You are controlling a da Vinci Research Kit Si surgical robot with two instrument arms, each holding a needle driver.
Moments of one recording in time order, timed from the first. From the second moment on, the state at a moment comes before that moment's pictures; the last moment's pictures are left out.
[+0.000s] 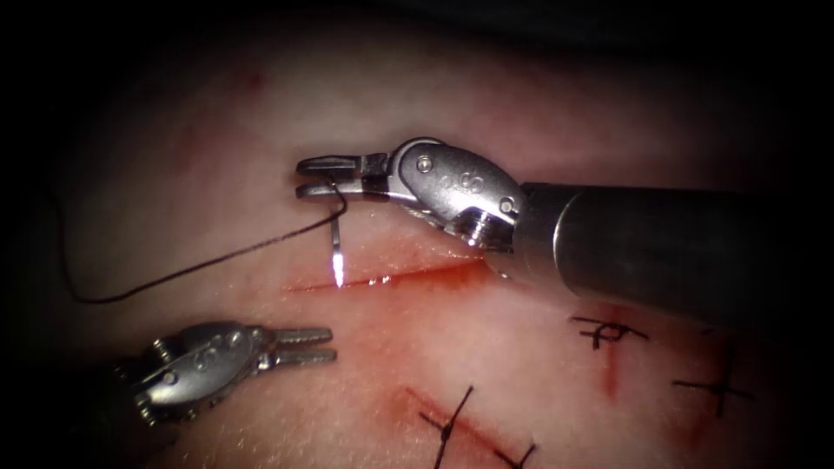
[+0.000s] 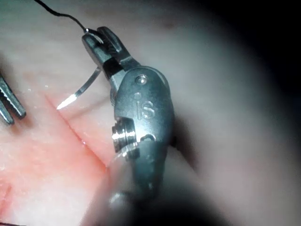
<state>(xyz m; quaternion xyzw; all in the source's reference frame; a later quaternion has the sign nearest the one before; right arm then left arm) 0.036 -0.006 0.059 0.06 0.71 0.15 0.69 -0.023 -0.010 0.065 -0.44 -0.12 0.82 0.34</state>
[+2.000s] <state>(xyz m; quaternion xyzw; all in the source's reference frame) 0.040 -0.013 0.066 -0.14 0.72 -0.13 0.67 -0.021 -0.012 0.068 -0.37 -0.17 0.85 0.32</state>
